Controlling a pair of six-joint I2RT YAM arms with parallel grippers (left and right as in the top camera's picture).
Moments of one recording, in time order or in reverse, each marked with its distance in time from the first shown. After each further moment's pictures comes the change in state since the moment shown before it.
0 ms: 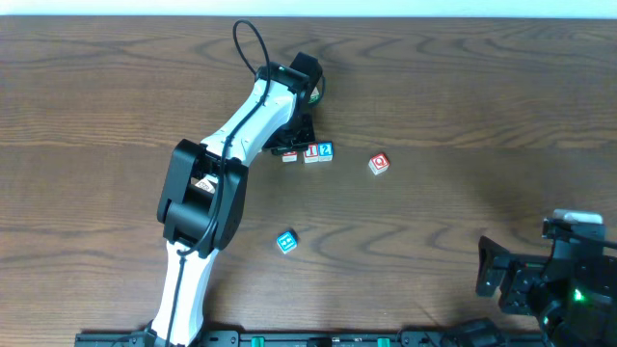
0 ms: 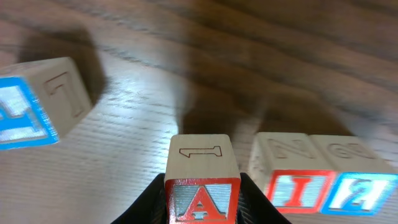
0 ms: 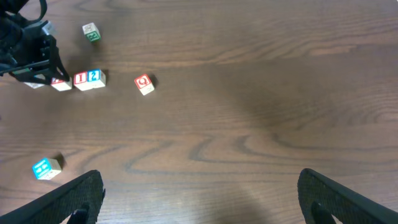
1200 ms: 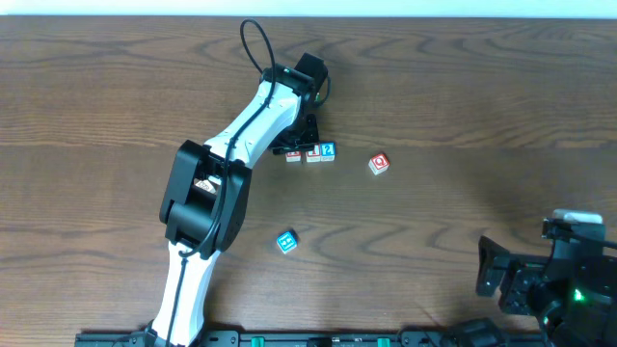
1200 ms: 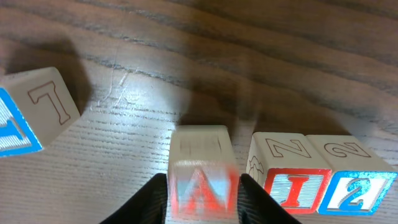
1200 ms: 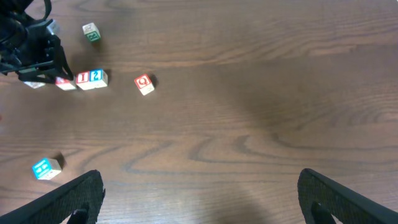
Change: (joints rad) left arm -0.019 0.000 0.000 0.016 -0.026 0.026; right arm 0.000 0.000 0.000 0.000 0.000 0.000
